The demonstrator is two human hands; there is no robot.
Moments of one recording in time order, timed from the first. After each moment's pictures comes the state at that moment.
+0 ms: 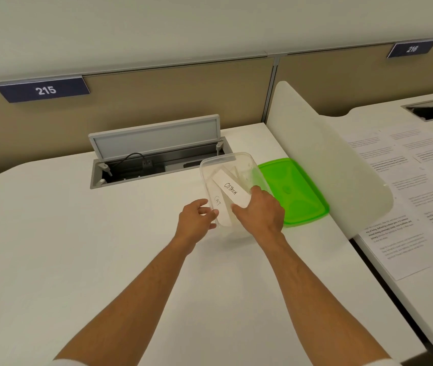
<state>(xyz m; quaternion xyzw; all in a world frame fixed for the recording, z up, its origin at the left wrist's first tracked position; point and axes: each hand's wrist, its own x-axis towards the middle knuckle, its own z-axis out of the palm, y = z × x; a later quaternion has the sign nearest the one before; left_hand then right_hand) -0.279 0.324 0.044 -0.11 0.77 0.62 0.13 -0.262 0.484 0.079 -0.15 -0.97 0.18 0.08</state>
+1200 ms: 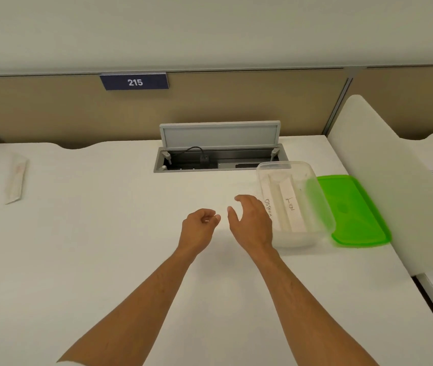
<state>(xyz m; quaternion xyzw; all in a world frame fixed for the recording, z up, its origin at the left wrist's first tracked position) -0.227 0.222 0.048 -0.16 0.81 0.56 0.01 -0.246 0.362 0.066 0.04 -0.94 0.32 0.10</state>
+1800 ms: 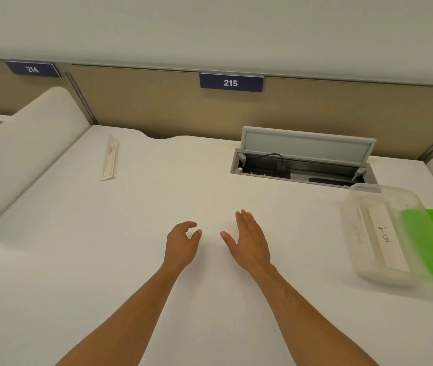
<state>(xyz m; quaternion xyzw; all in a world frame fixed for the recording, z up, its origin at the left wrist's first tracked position) -0.158 0.006 0.018 -0.27 0.84 0.46 -0.08 -0.226 0.179 0.001 0.19 -0.95 0.24 -0.07</state>
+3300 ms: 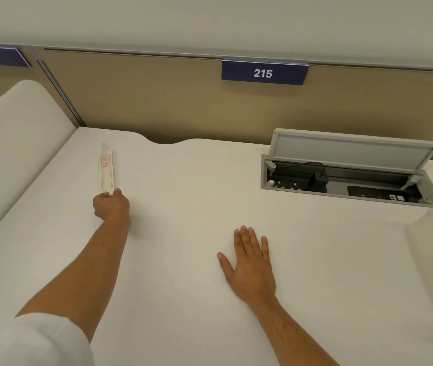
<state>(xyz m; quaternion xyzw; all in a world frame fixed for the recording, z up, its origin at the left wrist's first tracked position) -0.317 -0.291 -0.006 -0.60 0.58 0.49 -0.26 -0.262 0.052 -0.054 0.20 -0.97 0.12 -0.03</state>
